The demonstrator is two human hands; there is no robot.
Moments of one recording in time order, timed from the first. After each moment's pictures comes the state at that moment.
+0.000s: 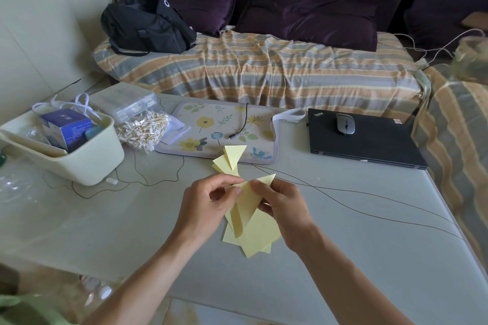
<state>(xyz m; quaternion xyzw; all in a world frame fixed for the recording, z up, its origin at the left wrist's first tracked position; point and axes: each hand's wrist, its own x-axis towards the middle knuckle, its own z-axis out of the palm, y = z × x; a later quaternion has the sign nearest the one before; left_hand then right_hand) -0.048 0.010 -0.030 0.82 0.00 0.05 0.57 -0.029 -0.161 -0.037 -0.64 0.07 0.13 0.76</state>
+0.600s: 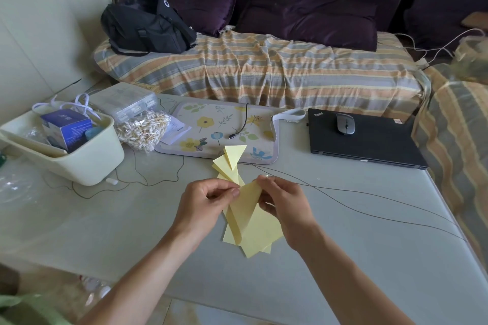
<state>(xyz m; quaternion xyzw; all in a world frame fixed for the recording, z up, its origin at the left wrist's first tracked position) -0.045 0.012 -0.031 0.78 0.08 -0.01 0.62 -0.027 -0.162 -0.033 -0.65 0.11 0.12 0.74</state>
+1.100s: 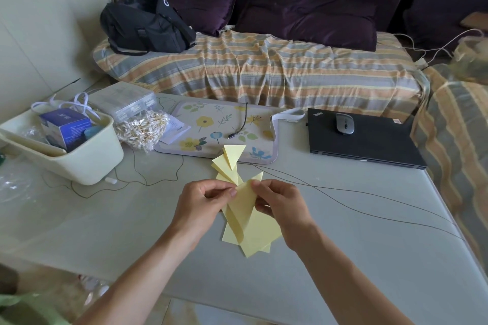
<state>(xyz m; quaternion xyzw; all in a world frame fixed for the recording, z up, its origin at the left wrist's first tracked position) -0.046 0.013 -0.029 0.77 0.11 -0.02 0.62 -0.030 -0.161 -0.034 -0.66 0.10 0.14 0.73</state>
